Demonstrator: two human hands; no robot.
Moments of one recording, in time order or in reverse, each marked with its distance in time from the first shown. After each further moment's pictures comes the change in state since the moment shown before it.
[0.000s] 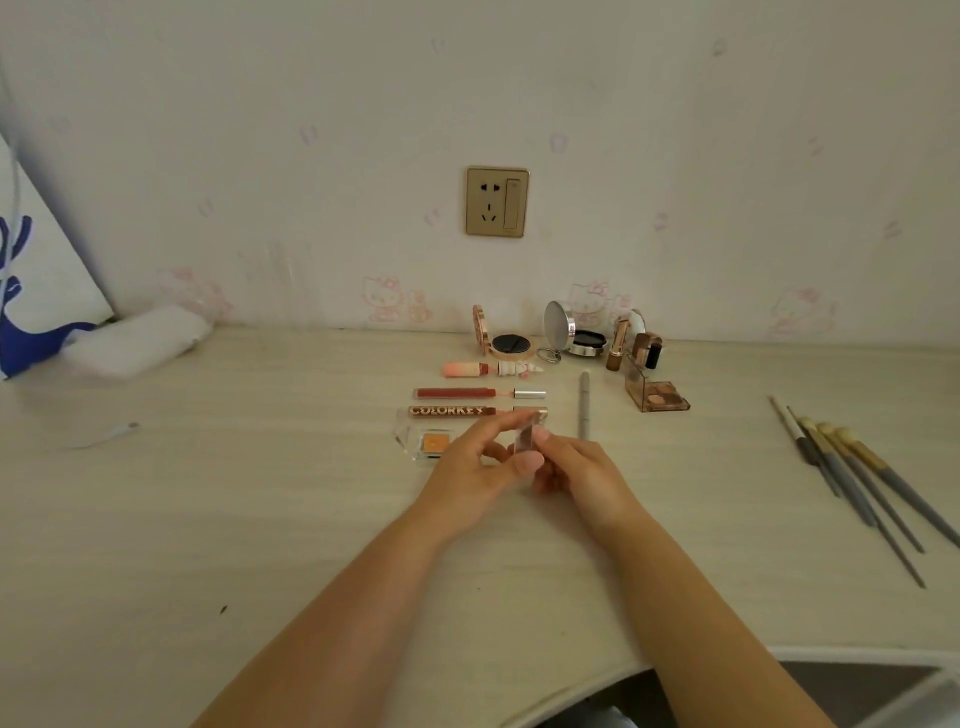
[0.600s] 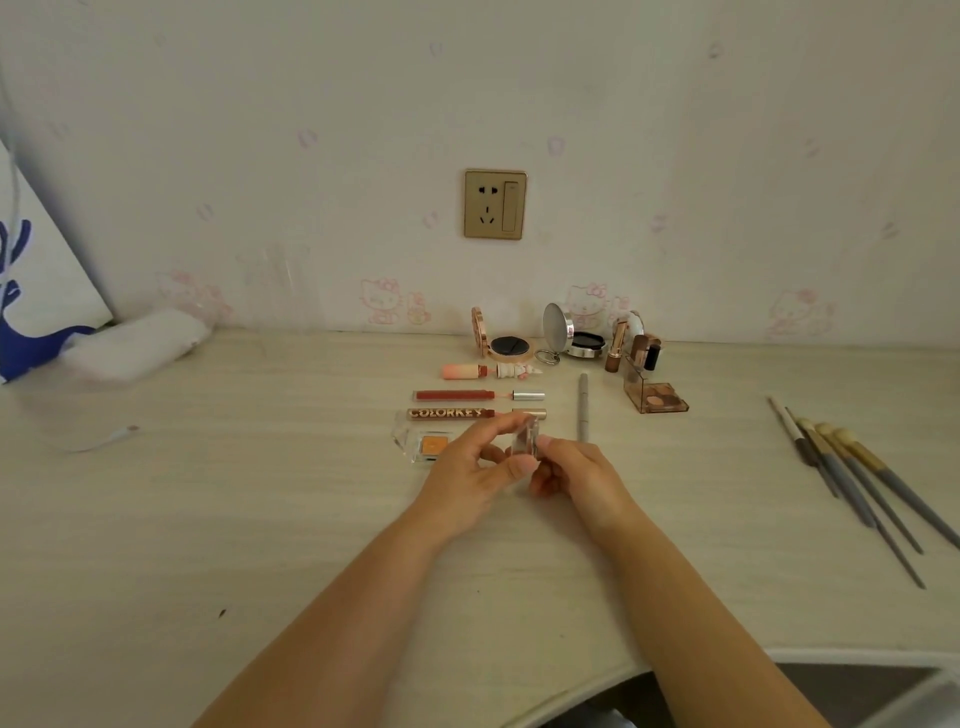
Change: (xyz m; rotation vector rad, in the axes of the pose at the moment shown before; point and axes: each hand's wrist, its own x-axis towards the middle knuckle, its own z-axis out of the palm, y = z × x) left_hand 0.002 -0.005 -0.002 0.034 0.008 0.025; right_hand 0.002 0.002 0.000 0.030 0.010 0.005
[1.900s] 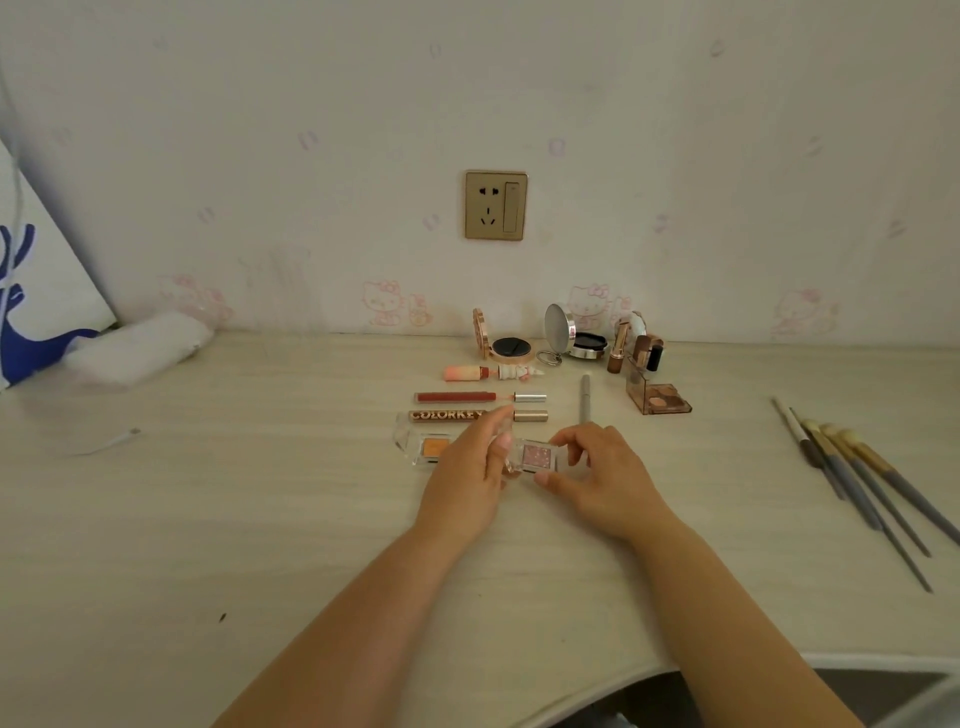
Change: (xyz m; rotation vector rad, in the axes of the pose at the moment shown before) left_hand 0.001 -0.005 0.009 0.275 0.151 -0.008; right_hand 0.016 0.019 -0.032 -0.822 0.127 -0.282
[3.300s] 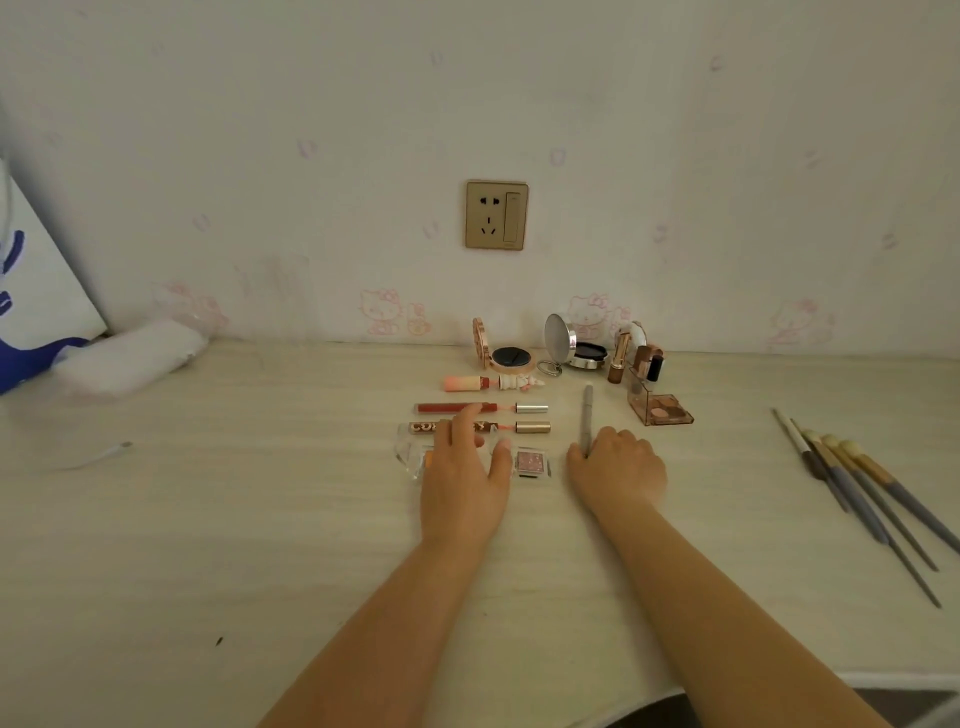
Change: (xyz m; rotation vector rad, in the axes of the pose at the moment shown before) left_hand 0.009 0.000 0.005 0.216 0.303 -0.075; right_hand 0.034 0.004 0.014 -0.532 0.068 0.467
